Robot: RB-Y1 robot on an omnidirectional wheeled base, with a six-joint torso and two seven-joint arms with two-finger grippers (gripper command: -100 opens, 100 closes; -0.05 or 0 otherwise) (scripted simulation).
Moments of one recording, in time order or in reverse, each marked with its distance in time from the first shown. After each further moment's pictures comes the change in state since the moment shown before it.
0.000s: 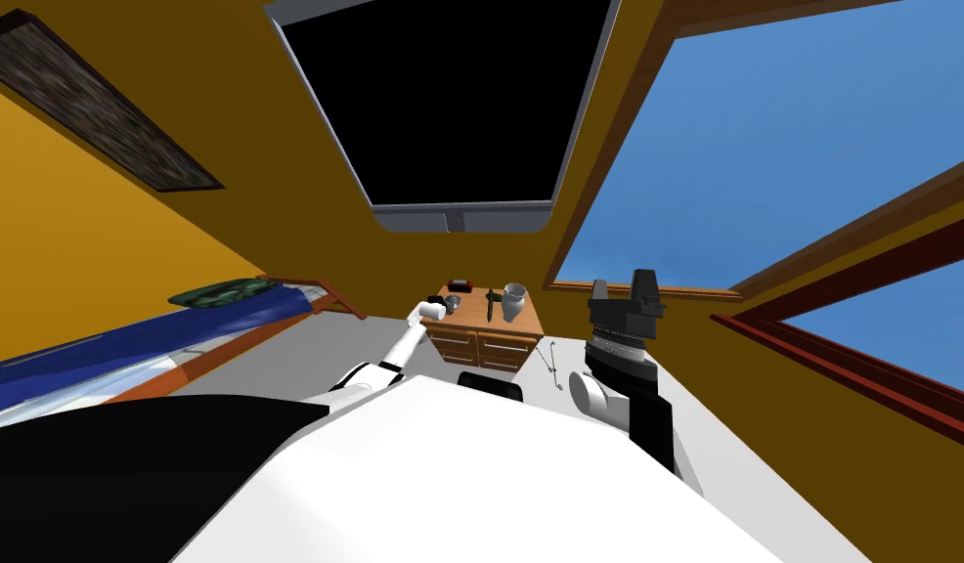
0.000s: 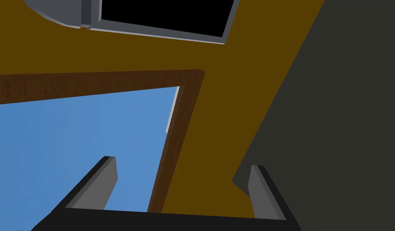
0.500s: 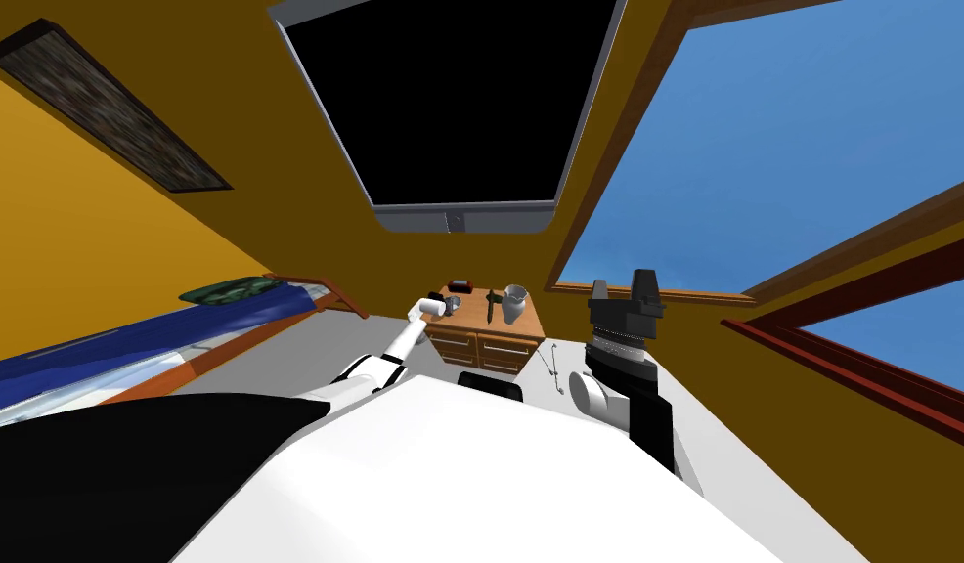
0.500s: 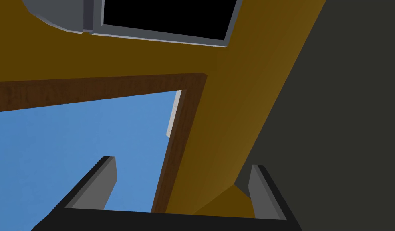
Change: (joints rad) left arm -0.062 0.028 -0.002 0.072 0.040 0.119 0.023; right arm 0.000 0.000 0.000 0.000 0.000 0.000 0.000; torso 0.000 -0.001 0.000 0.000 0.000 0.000
